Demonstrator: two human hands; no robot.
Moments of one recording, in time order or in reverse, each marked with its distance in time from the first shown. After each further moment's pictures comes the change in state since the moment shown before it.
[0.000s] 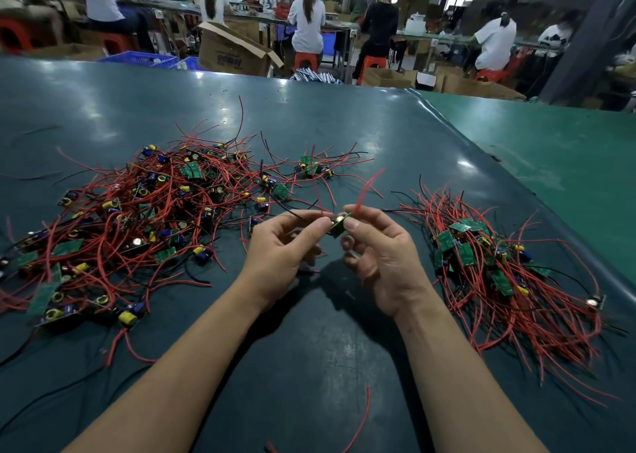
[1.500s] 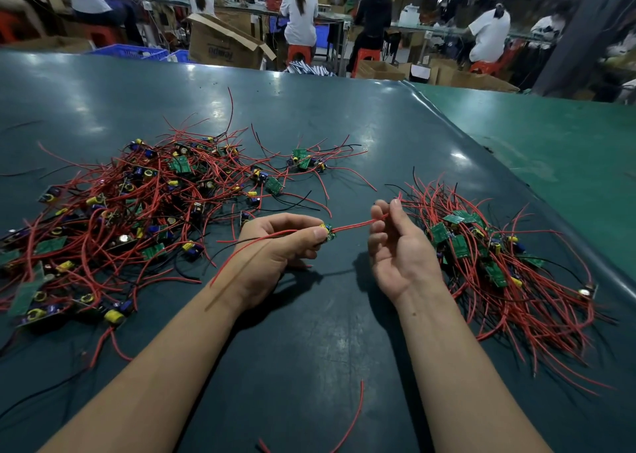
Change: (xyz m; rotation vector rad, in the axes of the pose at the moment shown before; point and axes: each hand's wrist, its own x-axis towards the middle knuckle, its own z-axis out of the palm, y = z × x) left_hand 0.003 0.001 -0.006 -0.082 -0.093 -0.252; right_hand 0.013 -0.012 -0.018 0.340 0.381 0.082
